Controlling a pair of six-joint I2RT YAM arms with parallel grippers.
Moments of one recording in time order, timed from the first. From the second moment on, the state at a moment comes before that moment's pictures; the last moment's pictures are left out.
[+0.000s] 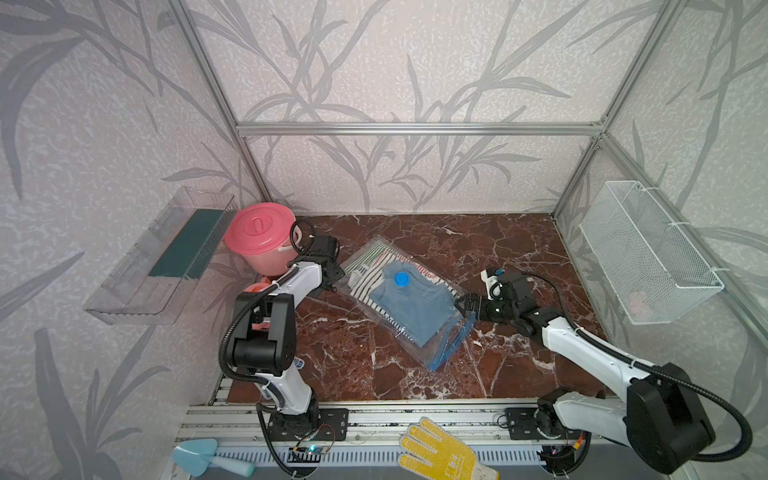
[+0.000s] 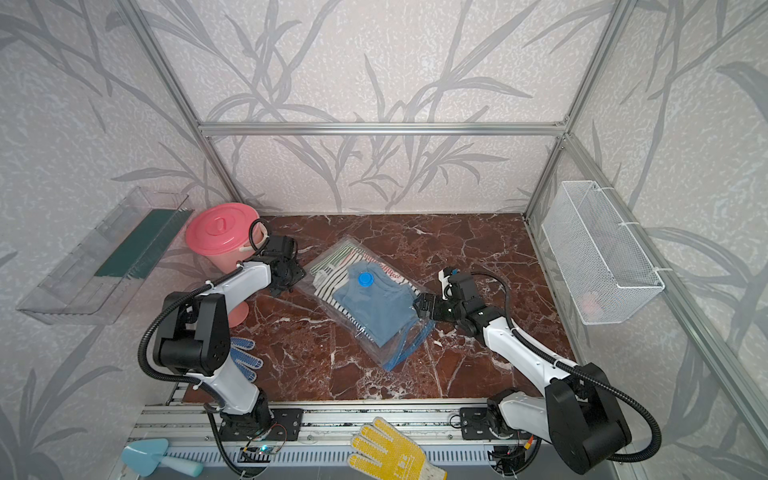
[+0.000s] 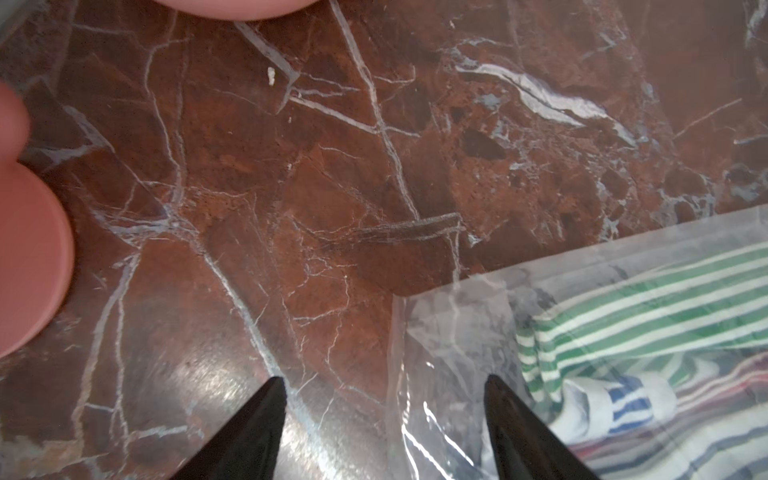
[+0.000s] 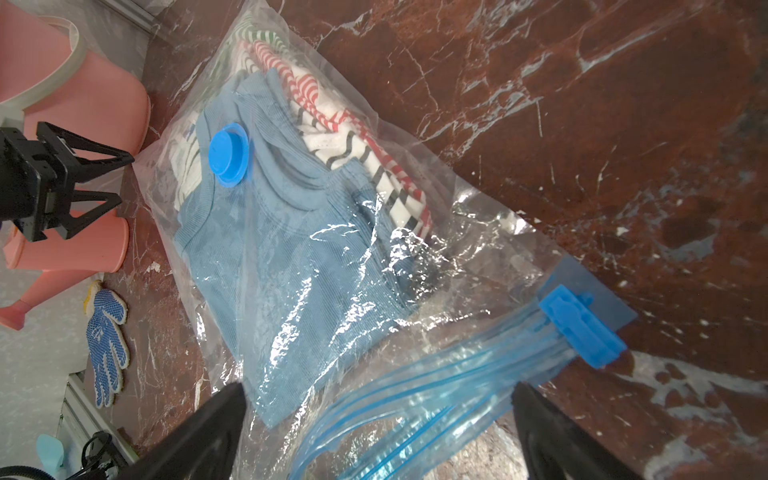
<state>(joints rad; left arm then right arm) -0.06 1.72 1.10 -0.49 -0.23 -0.79 0.40 1.21 0.63 -0.20 -0.28 0.55</state>
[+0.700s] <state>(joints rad) -0.04 1.86 1.20 -0.39 -0.14 -0.81 0.36 1.17 0.60 -0.23 -0.29 0.55</state>
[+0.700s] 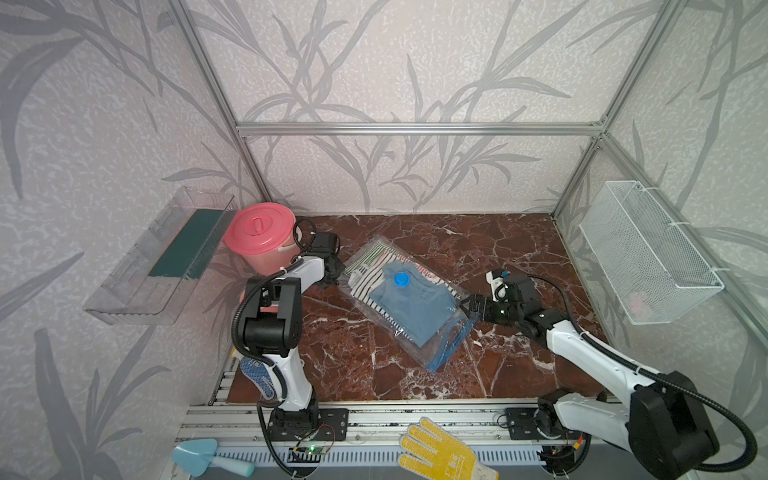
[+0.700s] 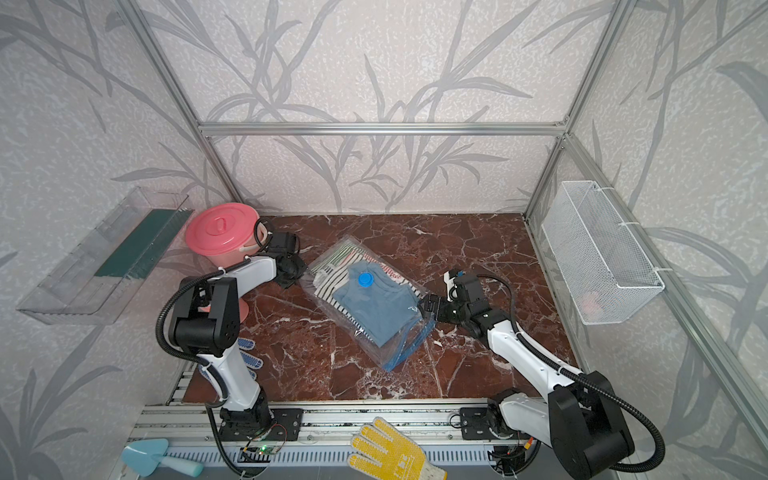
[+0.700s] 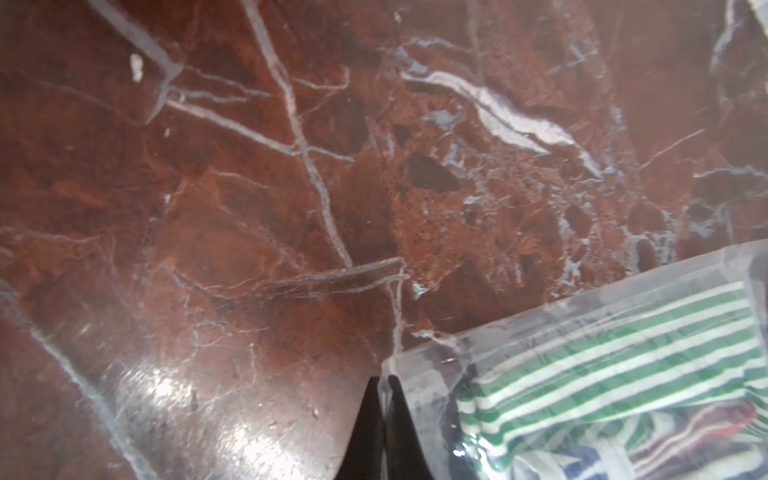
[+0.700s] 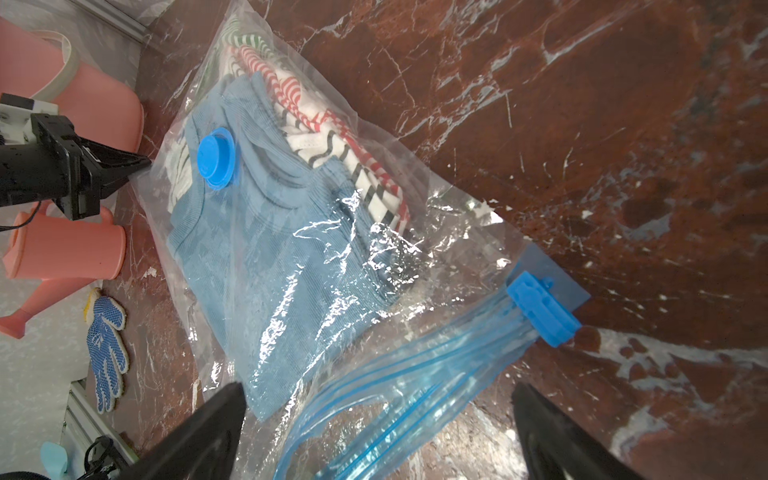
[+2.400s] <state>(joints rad) -0.48 1.42 1.62 -0.50 -0.34 -0.49 0.36 1.21 0.64 -0.19 -0.37 0.58</state>
